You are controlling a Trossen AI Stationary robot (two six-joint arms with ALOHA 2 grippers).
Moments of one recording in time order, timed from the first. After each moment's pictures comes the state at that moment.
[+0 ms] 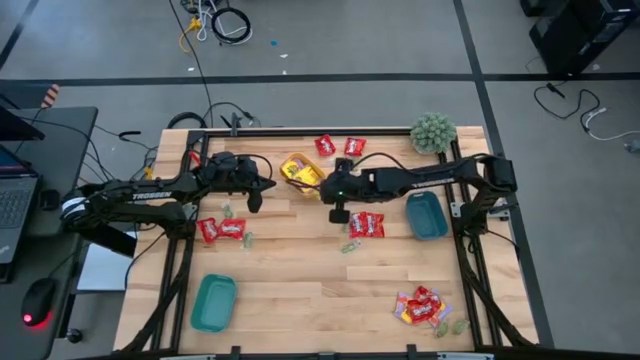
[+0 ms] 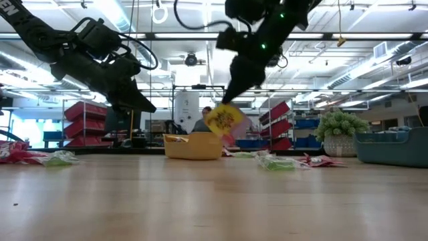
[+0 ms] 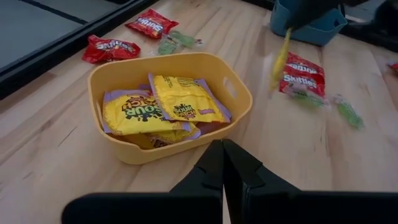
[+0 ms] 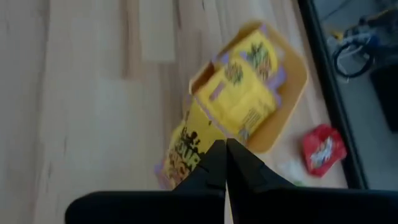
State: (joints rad) left arm 0.51 1.04 0.33 0.26 0.23 -0.11; right arm -0.07 1.75 1.25 -0.38 0.32 -0.17
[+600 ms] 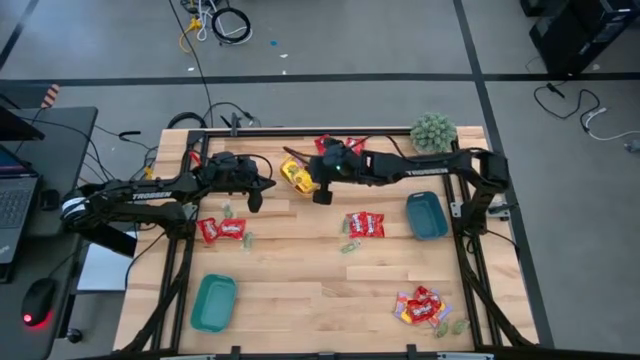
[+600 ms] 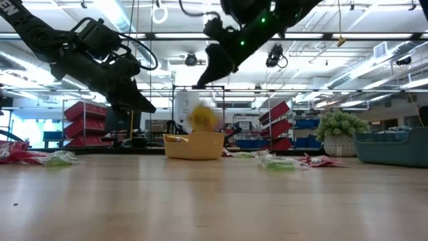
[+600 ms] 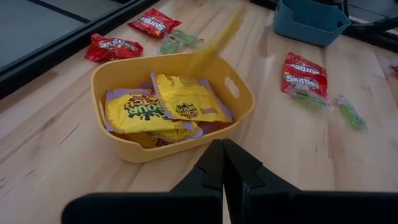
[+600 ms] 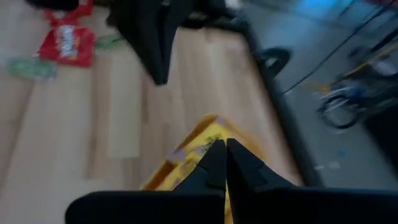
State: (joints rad) left arm 0.51 1.04 0.33 0.25 0.22 -0.11; right arm -0.19 1.80 1.32 -0.11 0.17 -0.26
